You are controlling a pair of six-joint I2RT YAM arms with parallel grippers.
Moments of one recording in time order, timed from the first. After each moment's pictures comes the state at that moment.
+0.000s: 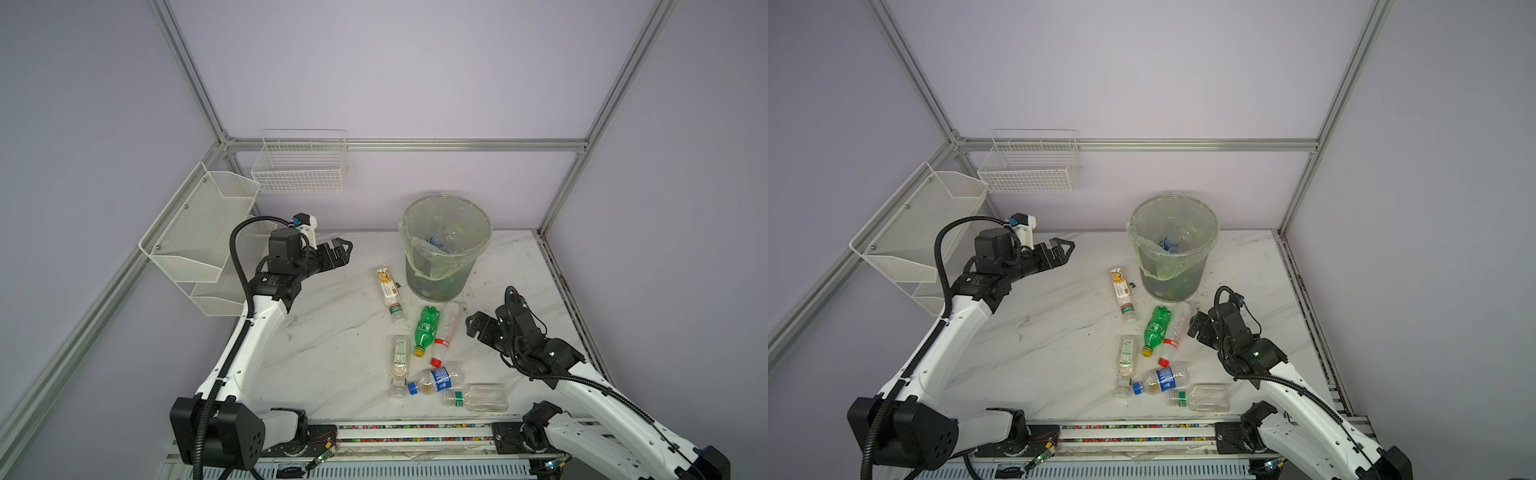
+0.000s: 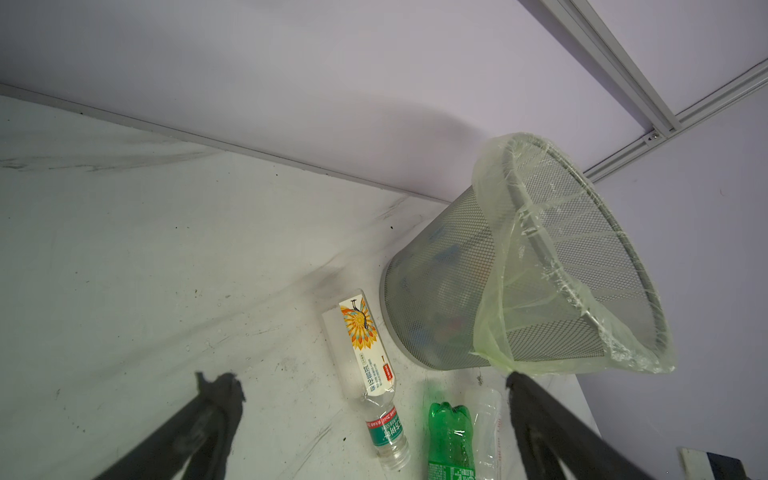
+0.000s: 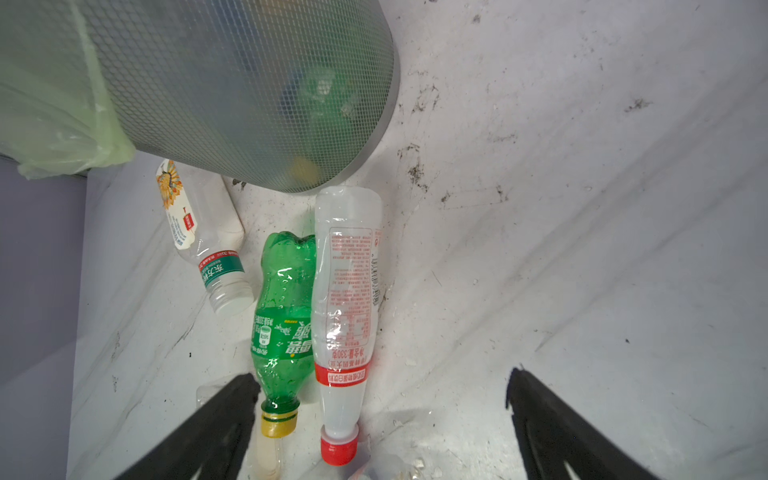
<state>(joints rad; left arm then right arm) -0.09 1.27 1.23 -0.41 0.33 -0.44 0.55 0.86 0.64 -0.57 0.15 0.90</state>
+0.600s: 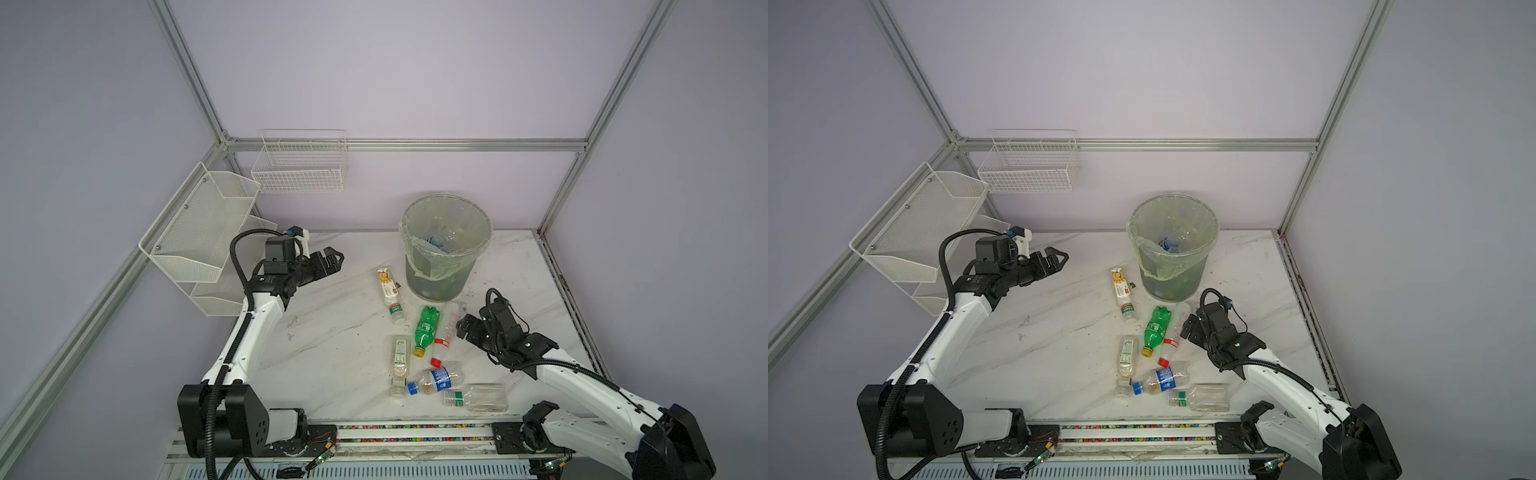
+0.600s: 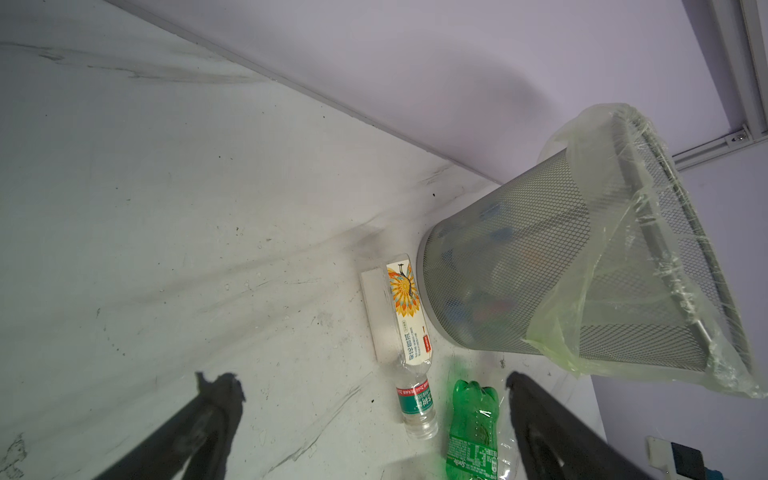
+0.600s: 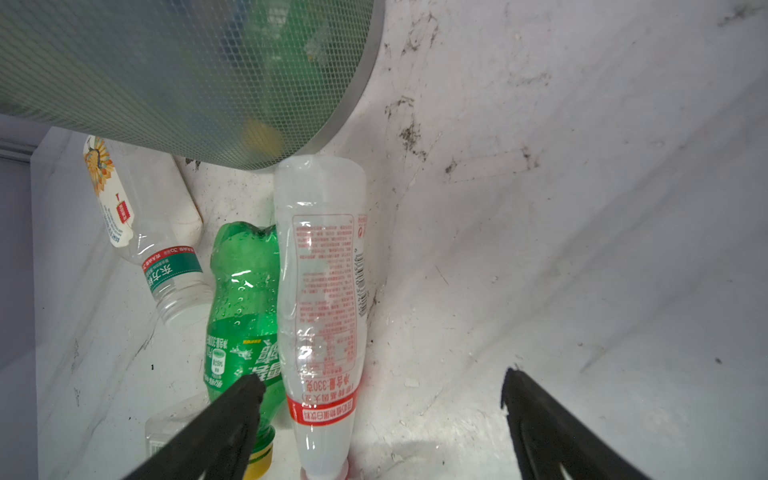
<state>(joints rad) 0.01 1.32 1.18 -0.47 0.38 -0.45 0.58 1.06 0.58 -0.40 0.12 0.95</state>
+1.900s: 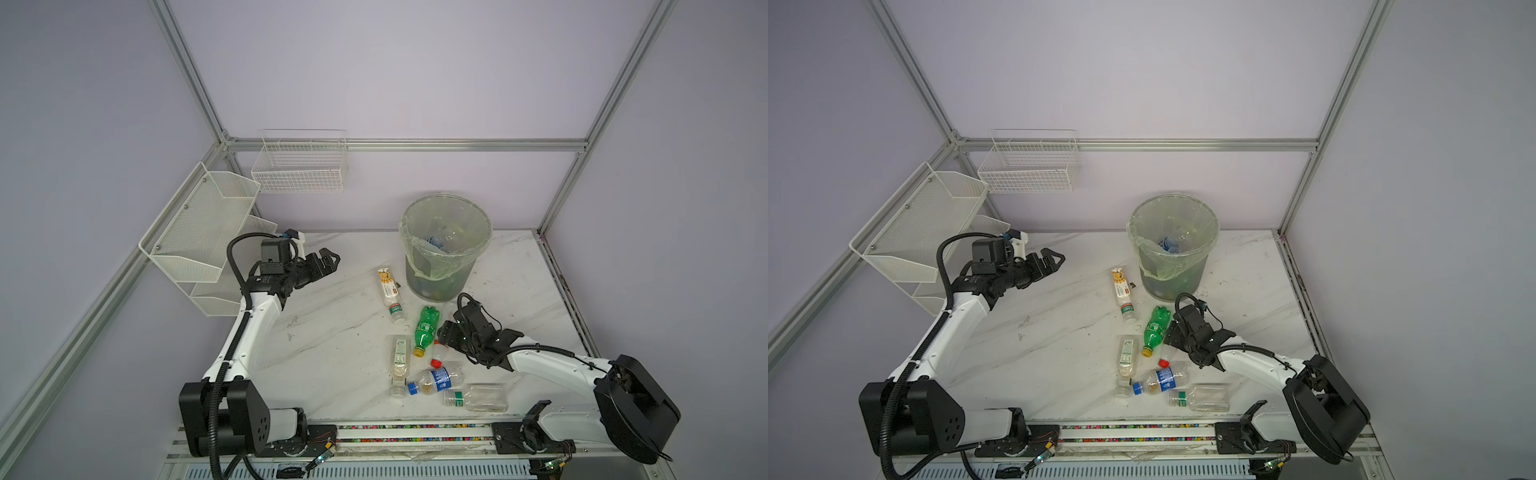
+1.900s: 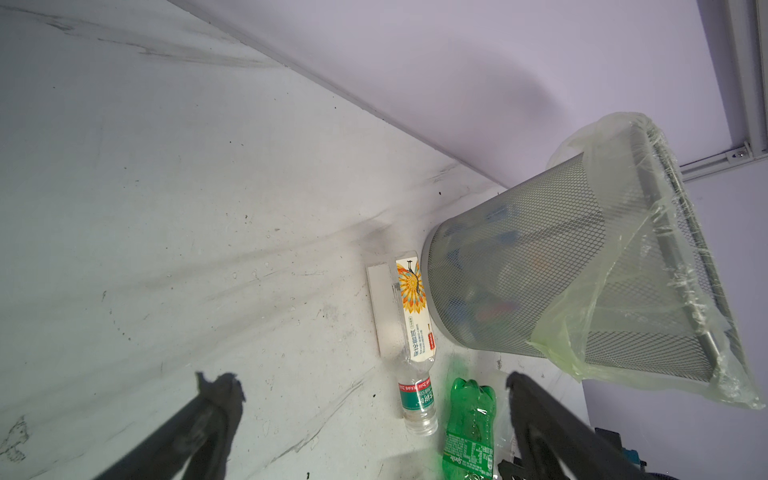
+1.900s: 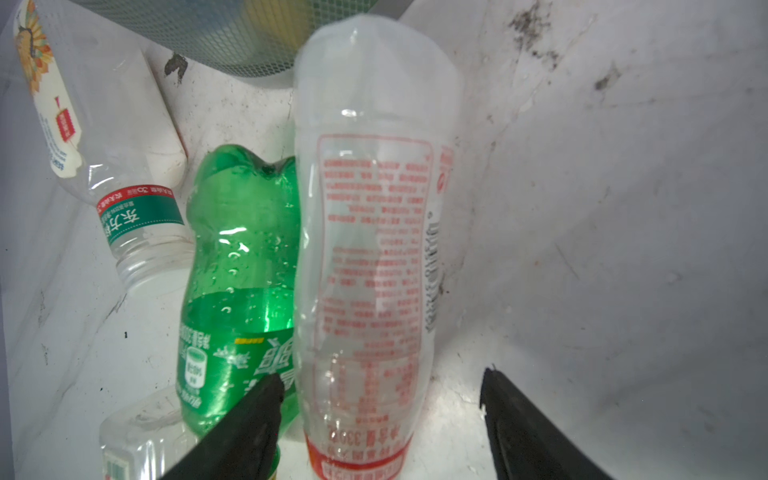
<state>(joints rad) 0.05 1.34 1.17 -0.48 0.41 -0.47 0.70 1.31 0.60 -0.21 0.09 0.97</state>
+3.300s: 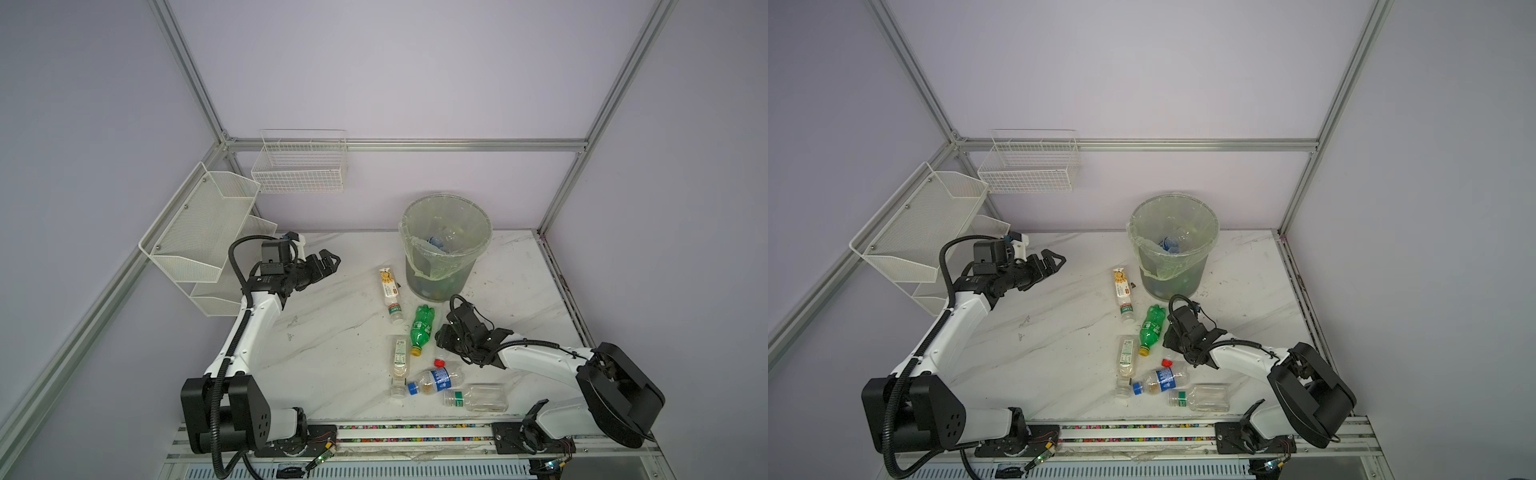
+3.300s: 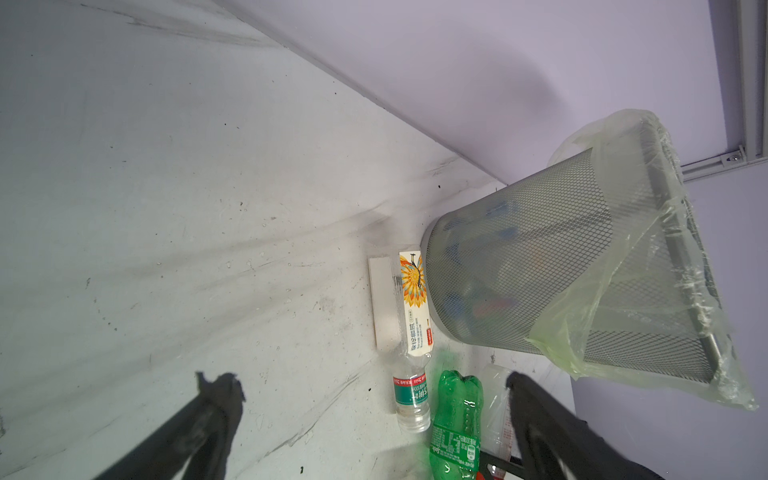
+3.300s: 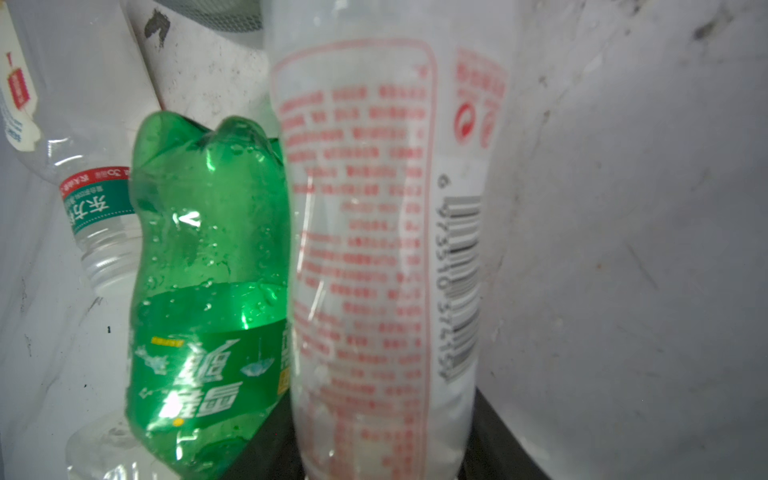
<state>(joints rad) 0.06 1.35 1.15 -0.47 0.44 -0.49 0.72 1.39 0.61 -0.15 0.07 0.98</state>
